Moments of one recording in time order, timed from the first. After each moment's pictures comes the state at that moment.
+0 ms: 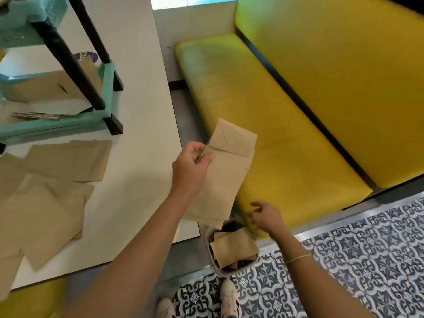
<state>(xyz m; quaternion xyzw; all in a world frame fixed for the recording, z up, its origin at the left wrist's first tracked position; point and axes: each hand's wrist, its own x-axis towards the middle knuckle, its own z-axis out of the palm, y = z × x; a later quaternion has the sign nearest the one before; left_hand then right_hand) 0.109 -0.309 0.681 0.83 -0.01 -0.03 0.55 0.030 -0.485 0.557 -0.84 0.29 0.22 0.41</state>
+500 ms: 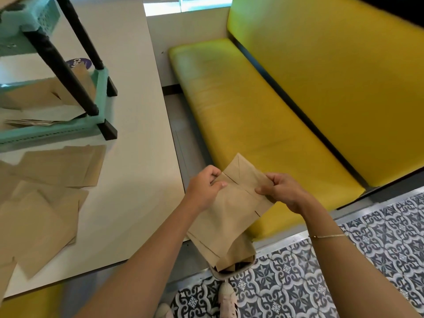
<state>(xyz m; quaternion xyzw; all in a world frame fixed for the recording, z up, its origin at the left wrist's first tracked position) 0.097 -0.330 0.651 0.87 -0.08 -0.19 0.45 0.055 -0.535 0.641 -0.75 0.19 0.19 0.60</state>
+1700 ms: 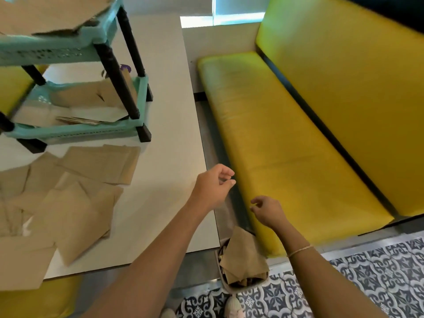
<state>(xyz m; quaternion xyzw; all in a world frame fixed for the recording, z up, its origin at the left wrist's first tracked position) 0.107 -0.290 0.688 0.88 -0.07 -0.13 0.44 0.084 -0.457 0.588 -0.93 0.17 0.20 0.27</state>
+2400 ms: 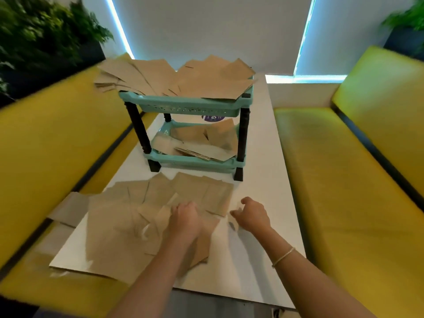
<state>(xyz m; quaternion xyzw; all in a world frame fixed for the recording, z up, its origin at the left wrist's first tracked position) 0.118 -0.053 0.697 0.96 0.20 -0.09 0.17 0.163 -0.207 0.677 -0.94 0.03 0.16 0.29</state>
